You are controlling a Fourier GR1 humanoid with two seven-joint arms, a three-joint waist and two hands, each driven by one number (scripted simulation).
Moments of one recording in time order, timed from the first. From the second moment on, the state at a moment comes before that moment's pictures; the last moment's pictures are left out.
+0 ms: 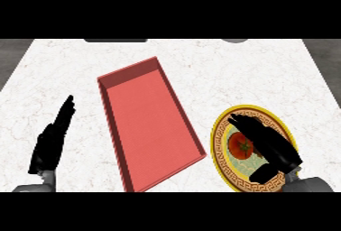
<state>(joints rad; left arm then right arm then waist) -0.01 0.23 0.00 -1.52 -0.14 0.11 0.07 -0.06 -0.31 0.20 -1.45 0.91 0.19 -0.26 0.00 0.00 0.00</state>
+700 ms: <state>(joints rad) 0.03 0.23 0.05 -1.58 -0.15 0.04 0.09 -0.09 -0.26 0.17 -1.40 1.01 0.08 -0.32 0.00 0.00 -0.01</state>
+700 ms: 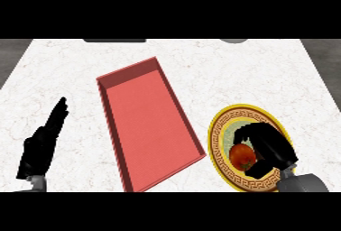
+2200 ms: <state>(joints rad) 0.00 0.19 0.04 -1.55 -0.19 0.06 0.10 0.16 0.00 0.53 -2.19 1.29 0.07 0.56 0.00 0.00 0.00</state>
